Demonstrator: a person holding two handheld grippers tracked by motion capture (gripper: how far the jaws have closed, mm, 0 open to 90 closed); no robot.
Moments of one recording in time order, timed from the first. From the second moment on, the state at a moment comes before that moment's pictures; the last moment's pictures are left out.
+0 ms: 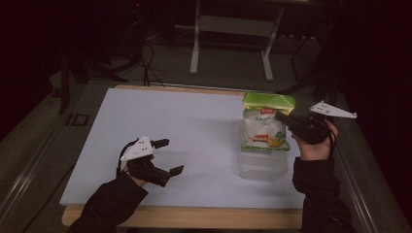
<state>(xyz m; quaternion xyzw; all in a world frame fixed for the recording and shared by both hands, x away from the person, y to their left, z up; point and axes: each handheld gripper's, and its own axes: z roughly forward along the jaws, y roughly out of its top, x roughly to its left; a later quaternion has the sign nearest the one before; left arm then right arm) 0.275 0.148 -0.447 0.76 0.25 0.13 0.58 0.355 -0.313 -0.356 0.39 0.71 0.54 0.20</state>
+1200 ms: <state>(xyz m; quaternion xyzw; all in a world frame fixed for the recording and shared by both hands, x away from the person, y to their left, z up) 0.273 0.153 -0.476 0.76 0.26 0.12 0.59 0.365 -0.341 -0.449 0.46 0.70 0.53 0.14</state>
